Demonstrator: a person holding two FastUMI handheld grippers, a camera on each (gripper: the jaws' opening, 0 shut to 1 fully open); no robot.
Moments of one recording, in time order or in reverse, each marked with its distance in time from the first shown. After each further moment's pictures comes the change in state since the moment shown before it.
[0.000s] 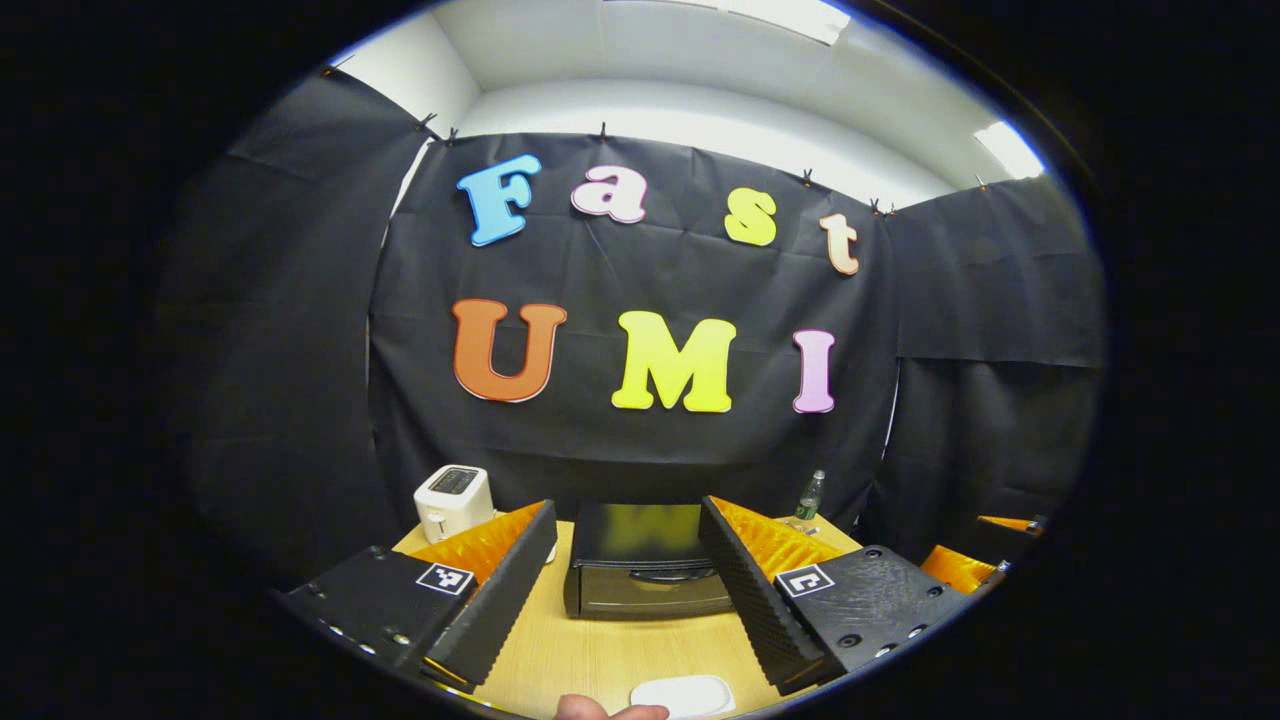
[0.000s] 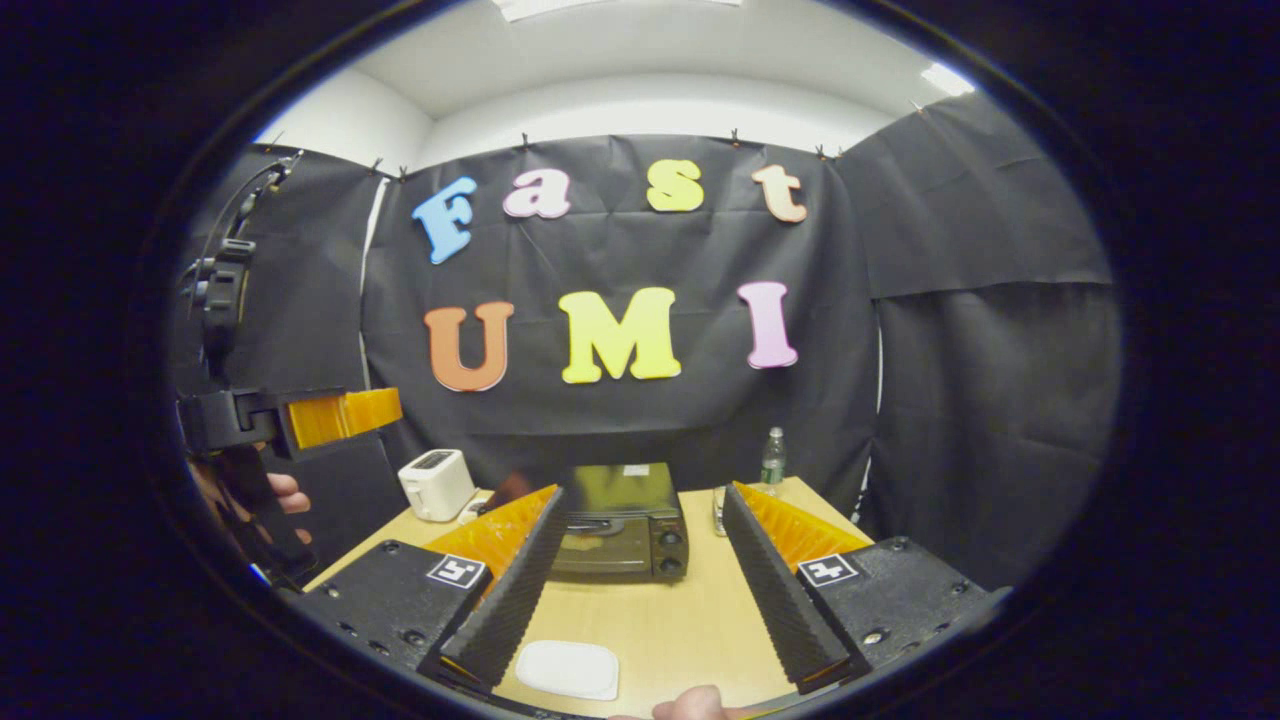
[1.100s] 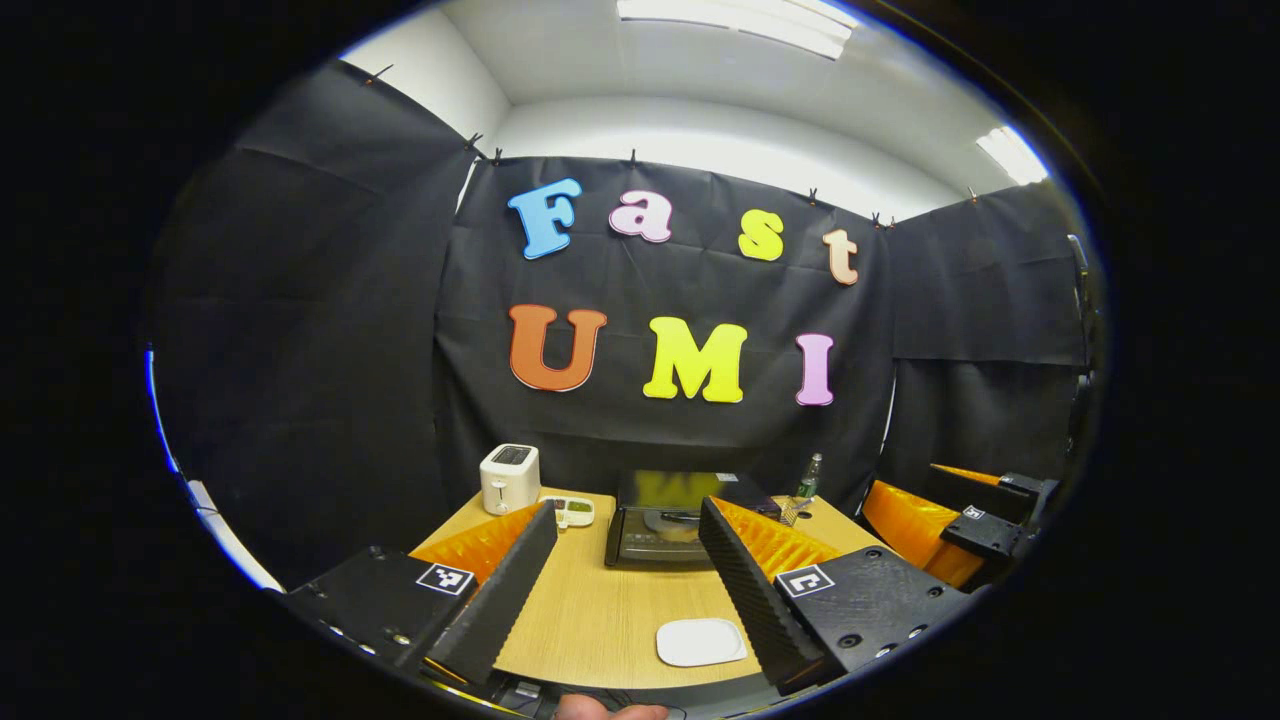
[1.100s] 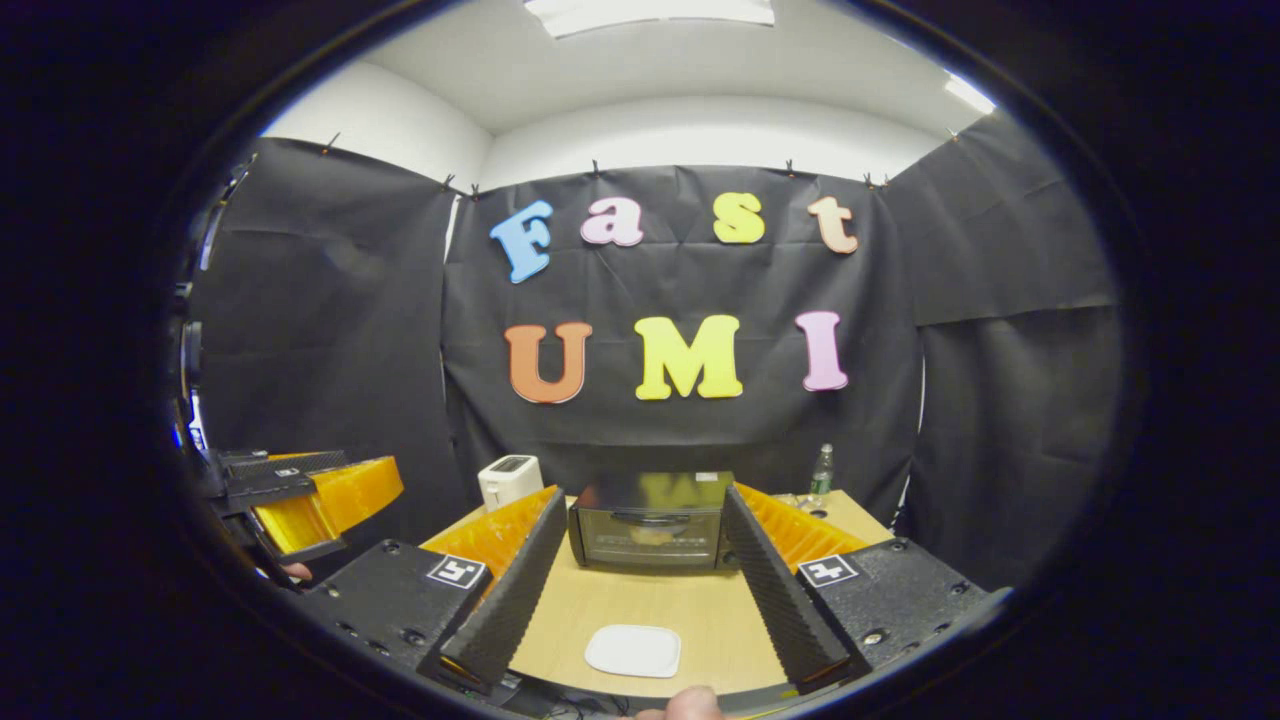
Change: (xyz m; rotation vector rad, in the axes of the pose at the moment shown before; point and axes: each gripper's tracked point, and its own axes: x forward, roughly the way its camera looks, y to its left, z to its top) left arm -0.171 0.026 -0.020 -0.015 0.002 0.041; right arm -0.097 0.062 0.011 -0.023 -0.035 0.128
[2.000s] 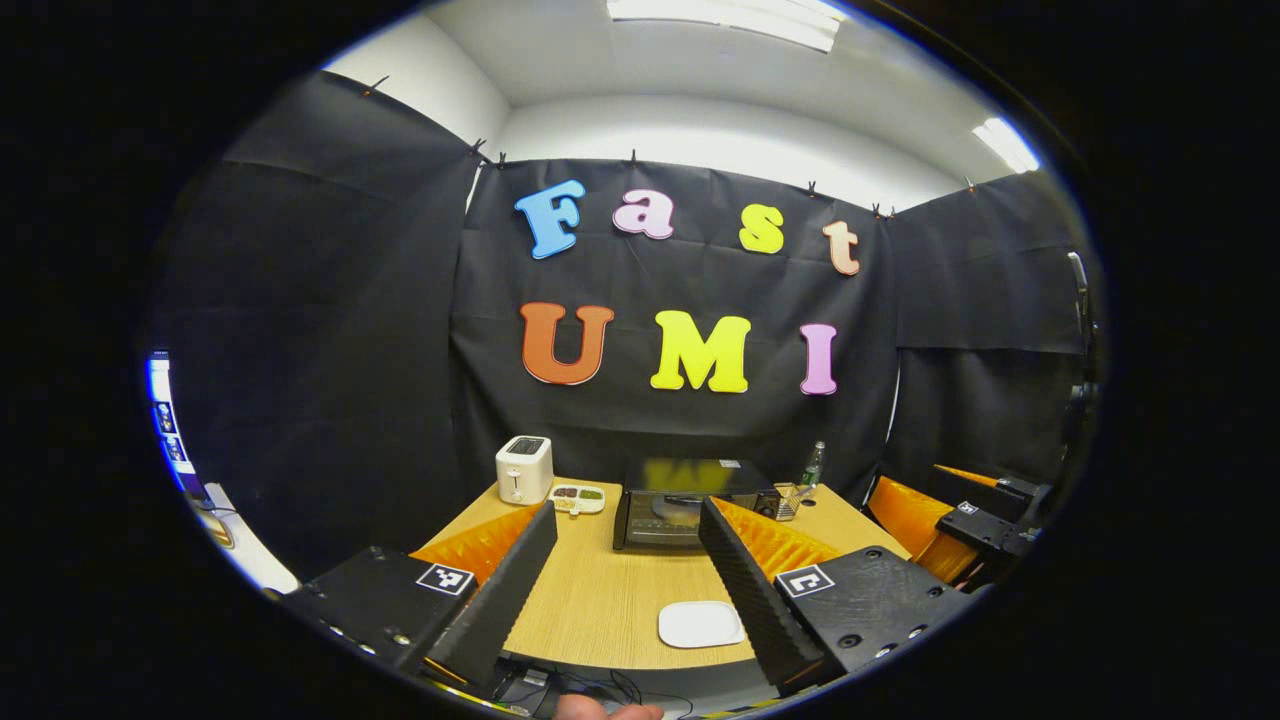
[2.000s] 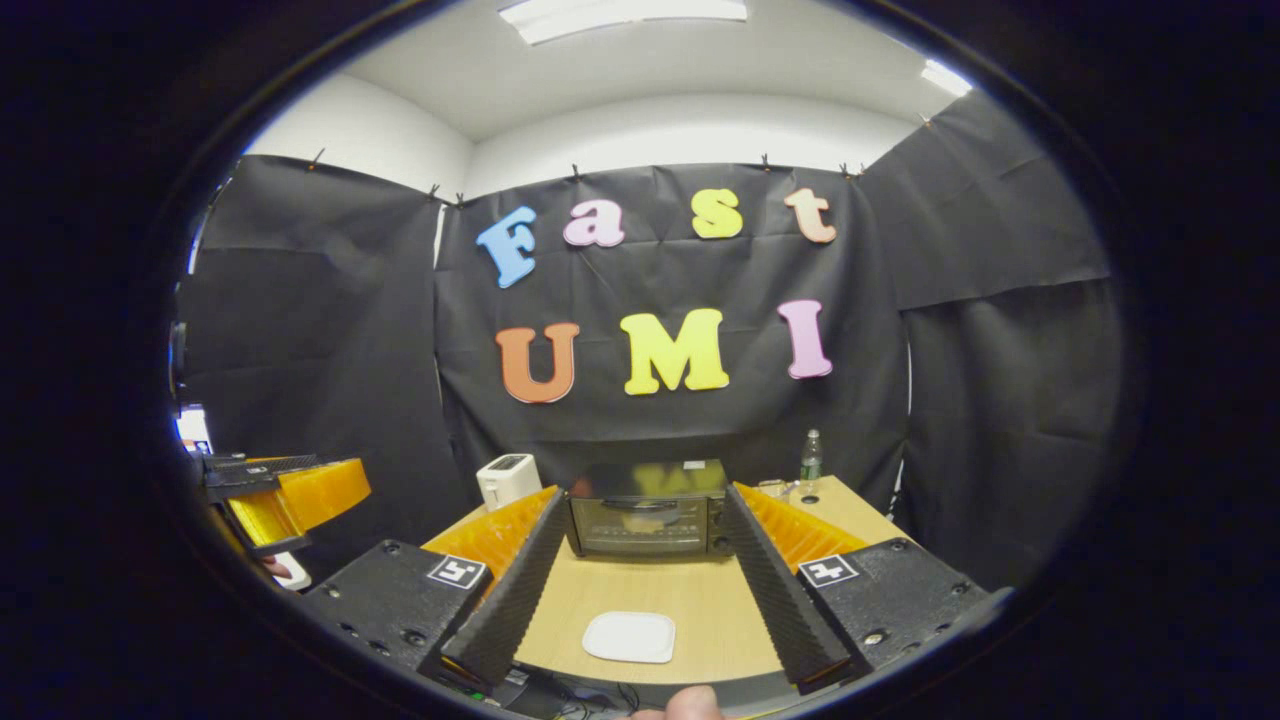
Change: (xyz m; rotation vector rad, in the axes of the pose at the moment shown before) left arm -0.039 -0.003 -0.001 0.030 0.032 0.037; right arm -0.027 -0.019 -0.007 0.058 0.012 -0.038
